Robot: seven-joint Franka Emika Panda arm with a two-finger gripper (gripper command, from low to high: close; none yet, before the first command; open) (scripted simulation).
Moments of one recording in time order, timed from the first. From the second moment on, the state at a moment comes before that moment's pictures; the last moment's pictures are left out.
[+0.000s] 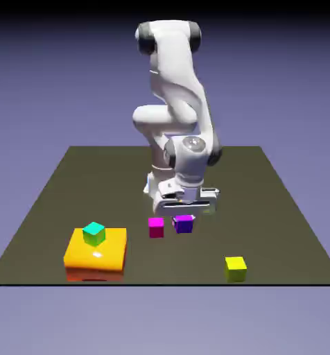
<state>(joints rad) -0.08 -0.07 0.16 -2.73 -0.13 2.58 0.77</state>
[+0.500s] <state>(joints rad) -0.10 -0.13 -0.02 -2.99 -0.10 2.79 0.50</state>
